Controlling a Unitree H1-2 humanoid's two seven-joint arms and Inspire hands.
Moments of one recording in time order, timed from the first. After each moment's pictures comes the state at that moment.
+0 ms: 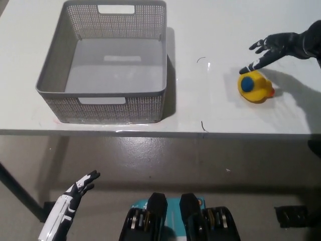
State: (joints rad) left_arm 0.14 0.23 -0.04 -0.14 0.03 -0.22 -0.14; right_arm -1.35 -0.37 0.41 1.35 -0.45 0.02 0.68
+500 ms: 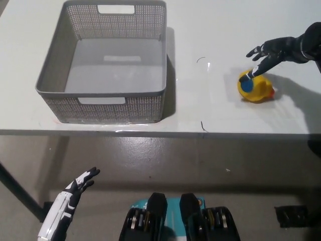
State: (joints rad) left_arm 0.13 0.23 -0.04 -0.14 0.03 -0.22 -0.14; right_arm -1.34 -0.36 0.43 1.37 -0.45 0.02 0.71
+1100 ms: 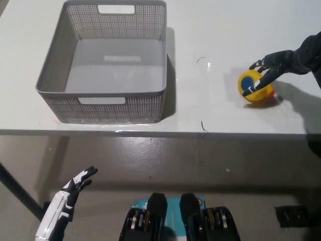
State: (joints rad) left_arm 0.13 0.23 -0.02 -0.14 0.03 -0.23 -0.14; right_arm -1.31 -0.35 0.51 1.40 -0.48 0.00 0.69
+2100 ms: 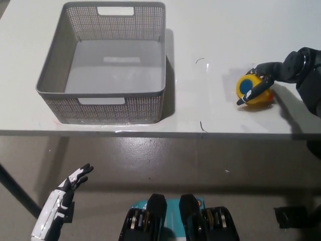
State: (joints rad) left_arm 0.13 0.24 -0.01 -0.13 0.03 -0.26 -0.15; right_arm -1.28 -0.29 0.56 1.42 -0.51 0.03 0.56
